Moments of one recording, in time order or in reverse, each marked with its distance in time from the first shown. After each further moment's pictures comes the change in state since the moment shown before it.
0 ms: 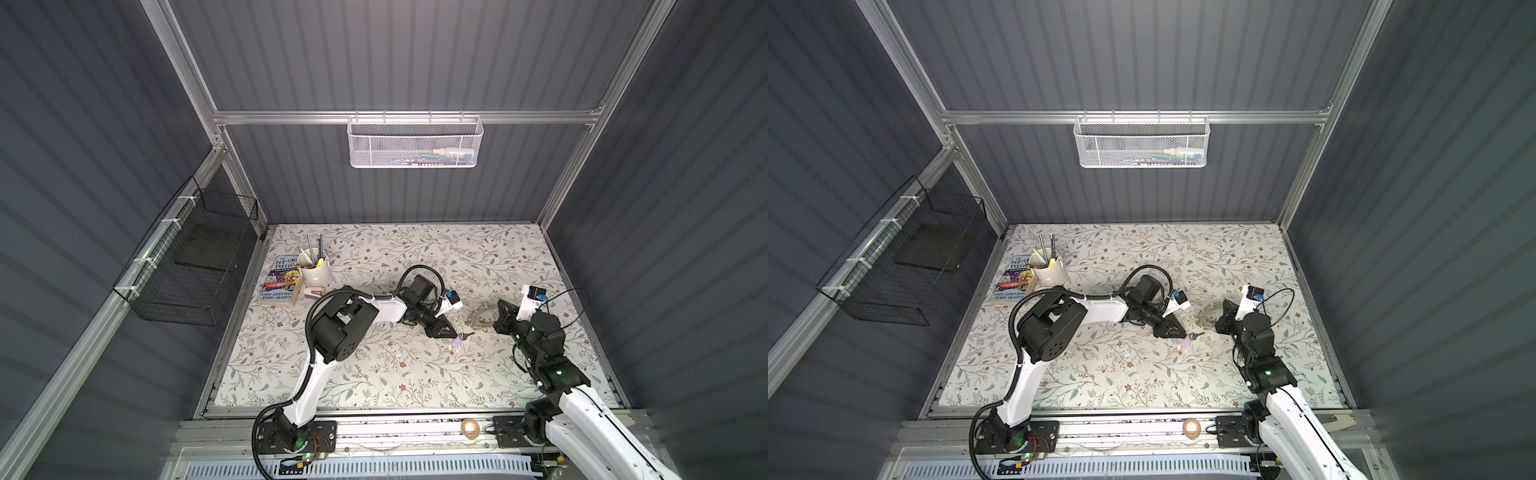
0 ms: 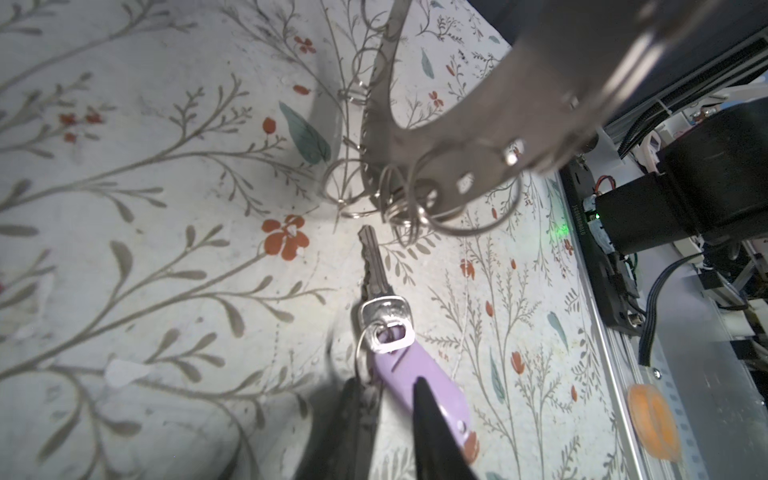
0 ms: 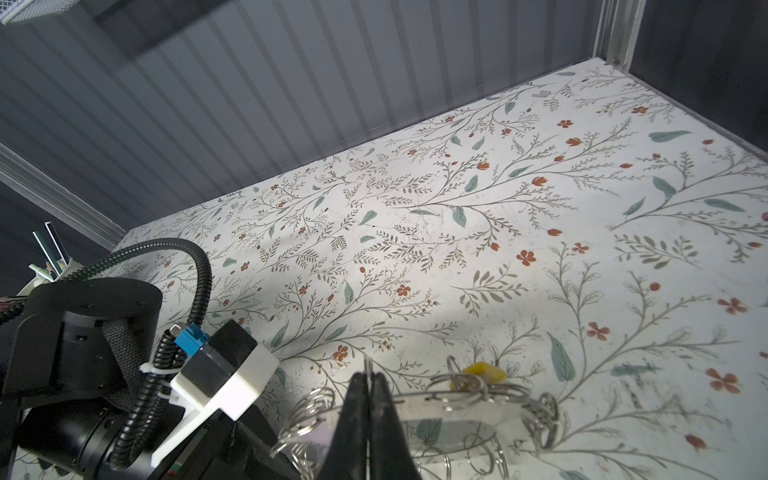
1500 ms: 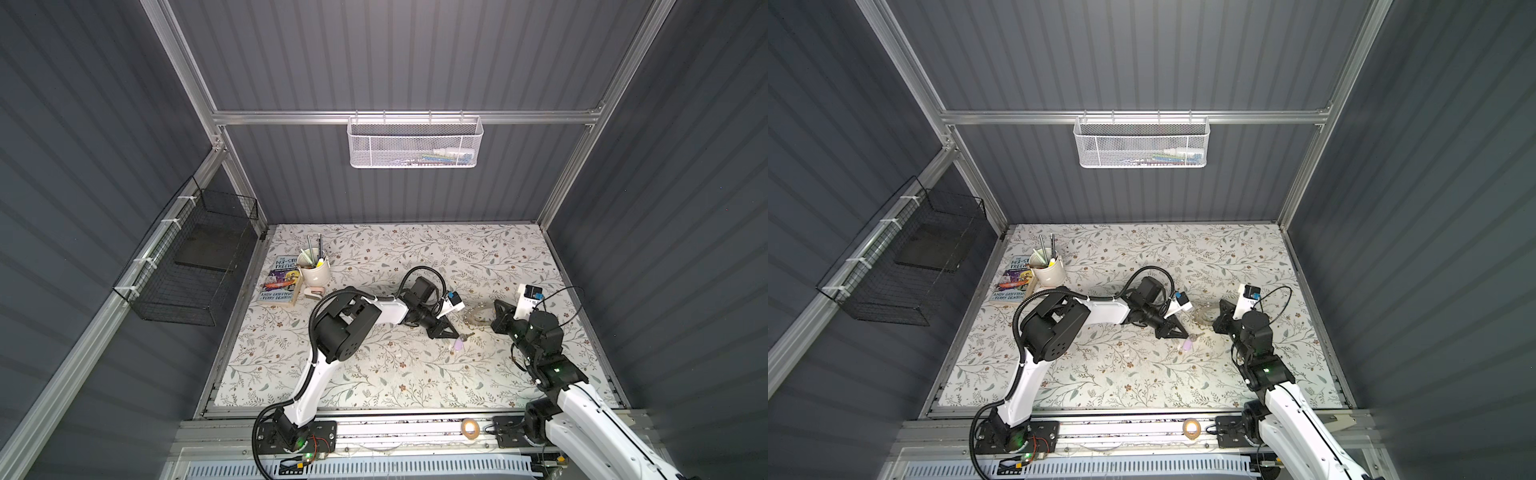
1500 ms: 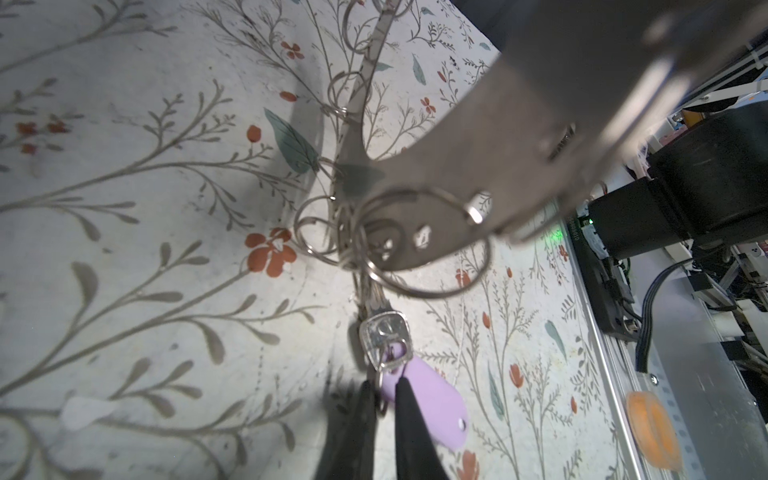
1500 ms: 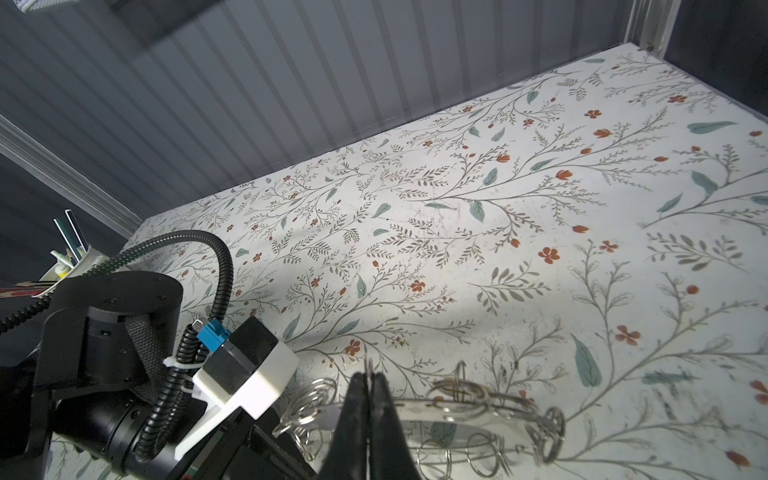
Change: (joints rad) left arm -0.007 0.021 0.000 0.040 0.021 -0.018; right arm 0.000 0.035 0.000 0.033 -0.045 0.000
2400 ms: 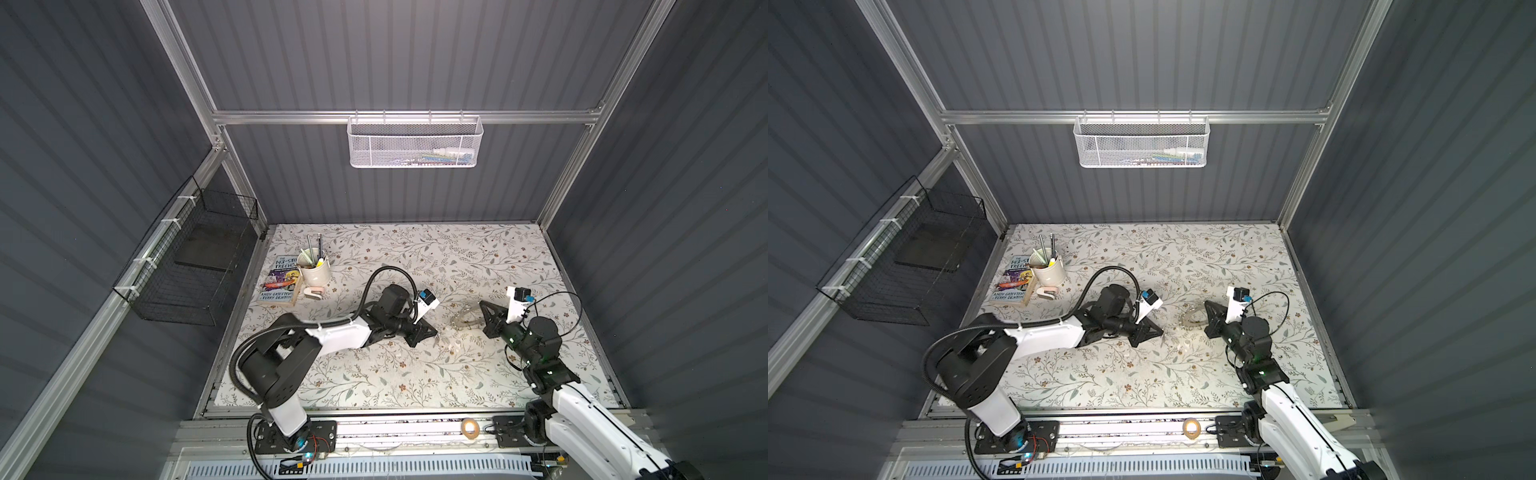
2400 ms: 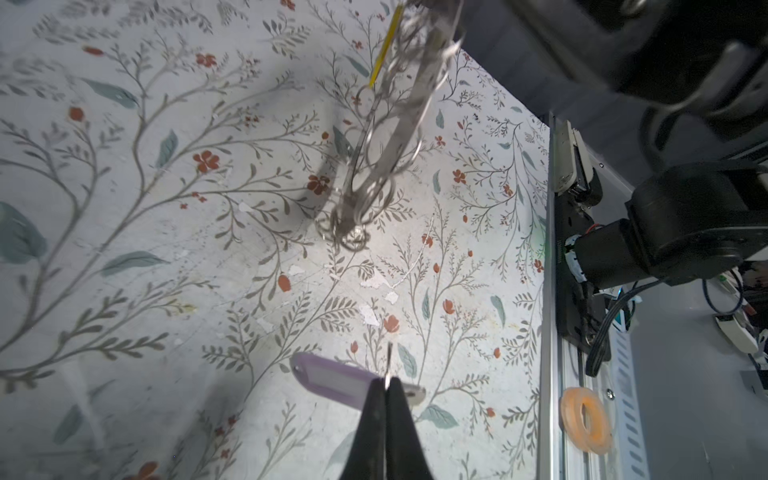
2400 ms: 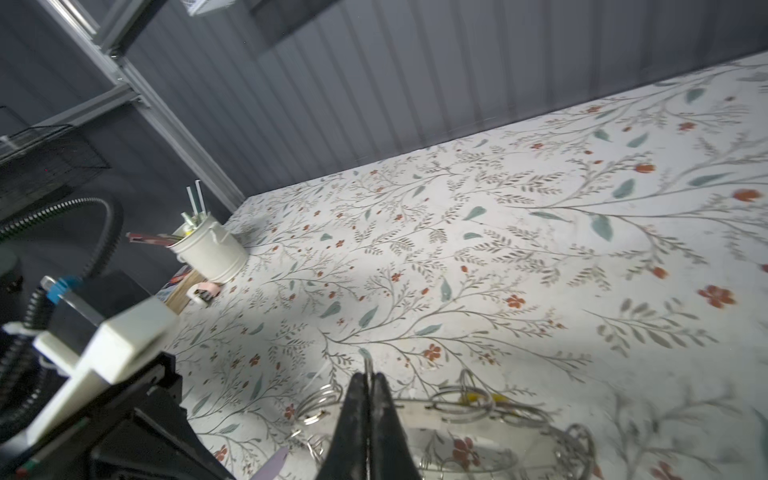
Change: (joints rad) left arm -0.001 -0.631 -0.515 0.110 -0.338 -0.209; right arm 0.014 0.082 -0.105 0.328 -0.300 -0.009
